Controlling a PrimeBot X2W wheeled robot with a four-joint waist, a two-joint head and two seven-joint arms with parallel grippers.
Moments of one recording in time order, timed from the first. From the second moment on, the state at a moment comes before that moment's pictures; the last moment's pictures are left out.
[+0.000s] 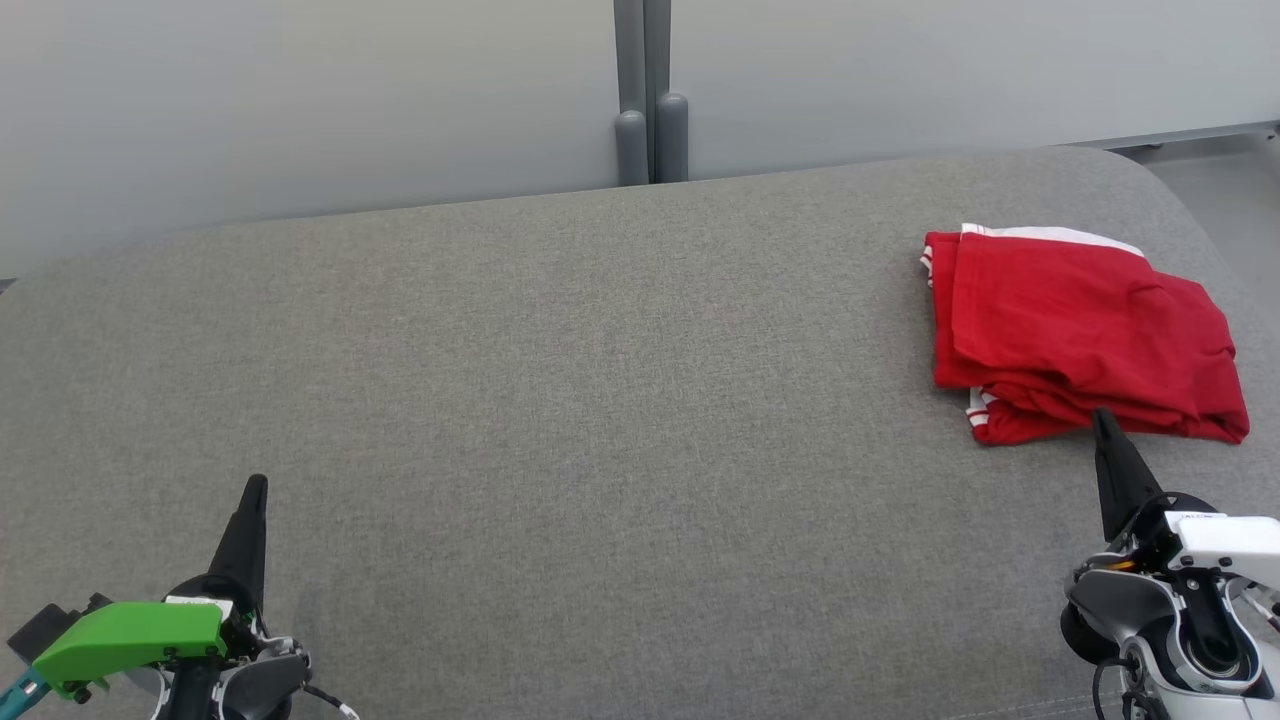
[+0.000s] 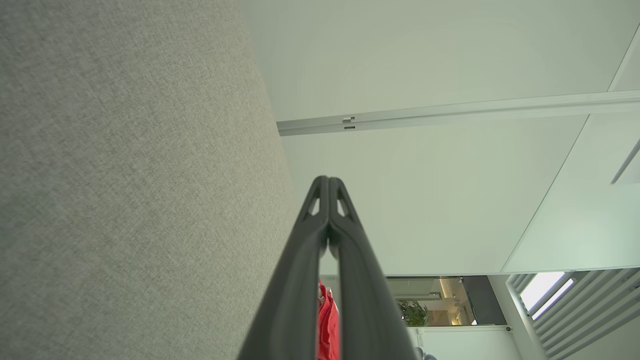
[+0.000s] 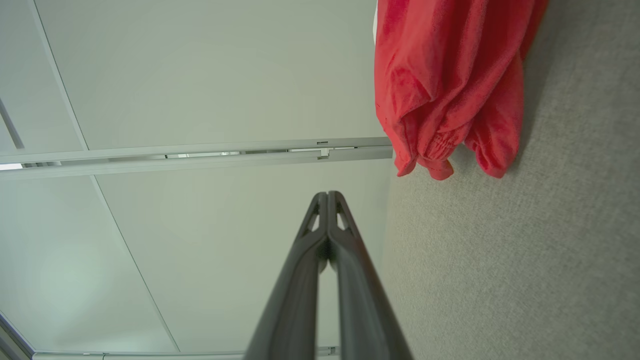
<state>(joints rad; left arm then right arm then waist) -0.06 0.04 0.07 0.28 -1.61 -0.12 0.10 -0.05 -0.06 -0.11 0.29 1.62 0.11 0.09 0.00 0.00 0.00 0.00</state>
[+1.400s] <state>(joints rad) -0.06 0.04 0.07 0.28 -1.61 -0.12 0.10 -0.06 -0.06 -0.11 0.29 1.62 0.11 0.09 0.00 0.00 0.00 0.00</state>
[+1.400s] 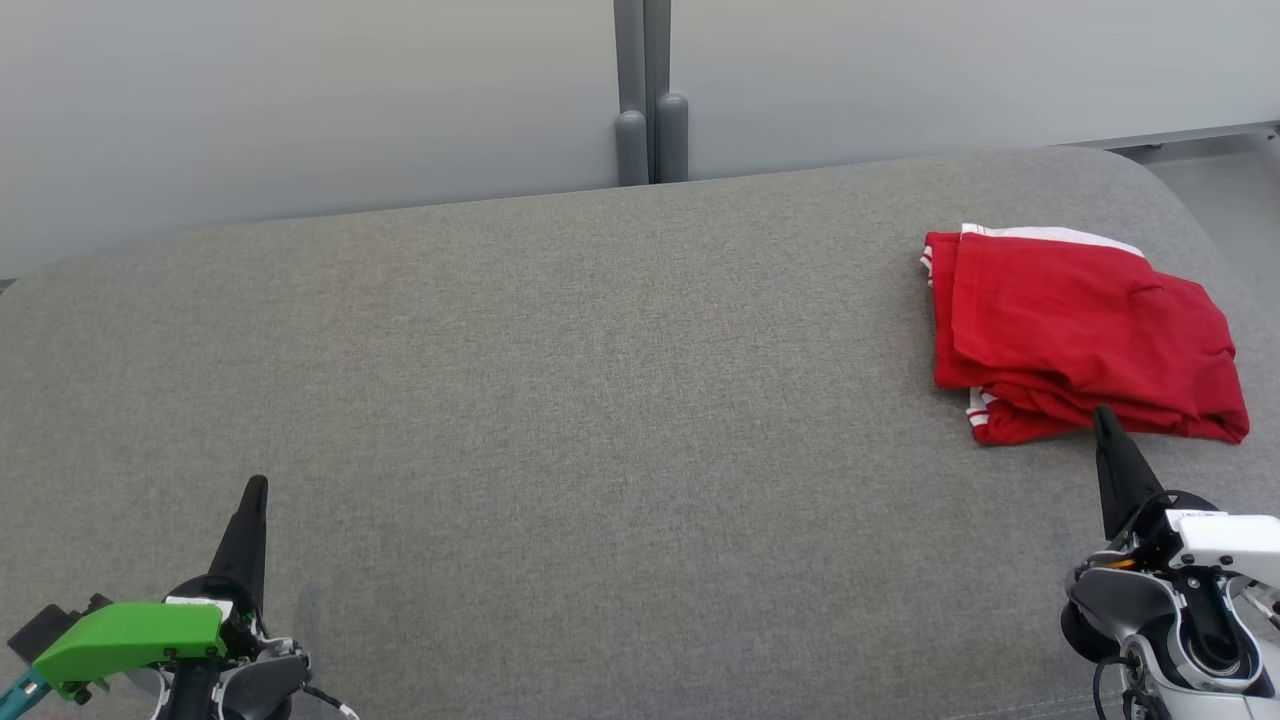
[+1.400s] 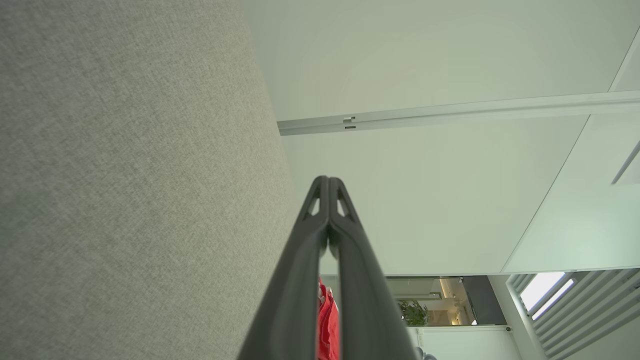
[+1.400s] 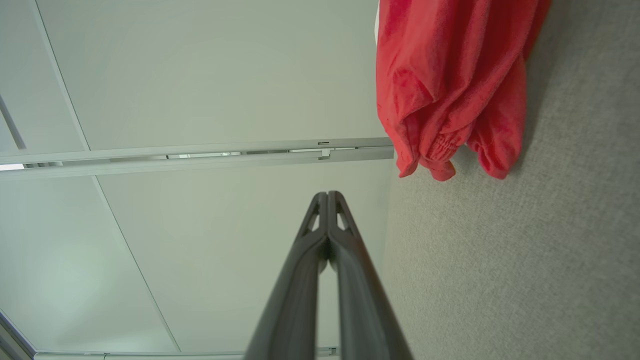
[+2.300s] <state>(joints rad) -0.06 0.04 0.07 0.28 -1.61 -0.12 0.10 -0.06 -0.06 -0.11 0.29 1.62 0.11 0.09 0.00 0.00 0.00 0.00</state>
